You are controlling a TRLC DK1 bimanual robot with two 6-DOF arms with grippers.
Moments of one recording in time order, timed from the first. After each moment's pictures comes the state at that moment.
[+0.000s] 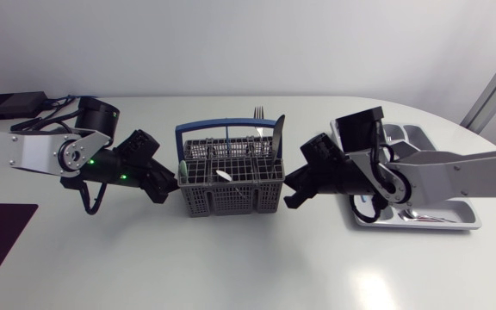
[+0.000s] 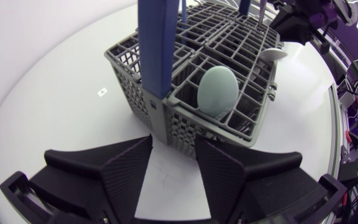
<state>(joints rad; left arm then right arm) -0.15 1.67 0.88 -0.17 0.48 0.55 0.41 1.60 0.75 0.12 -0.27 -0.21</state>
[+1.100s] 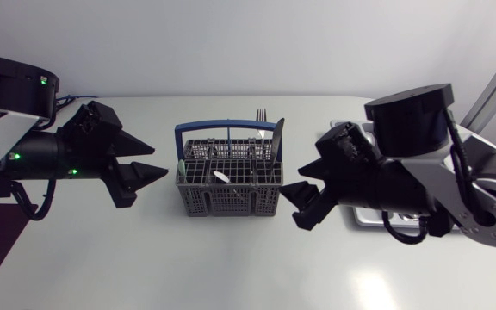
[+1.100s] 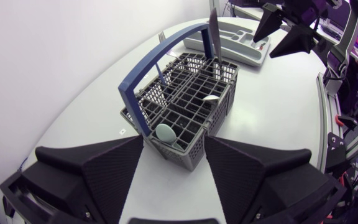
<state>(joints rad) -0.18 1.21 0.82 -0.36 0.46 0.65 0.60 1.18 0.71 -0.19 -0.11 -0.15</state>
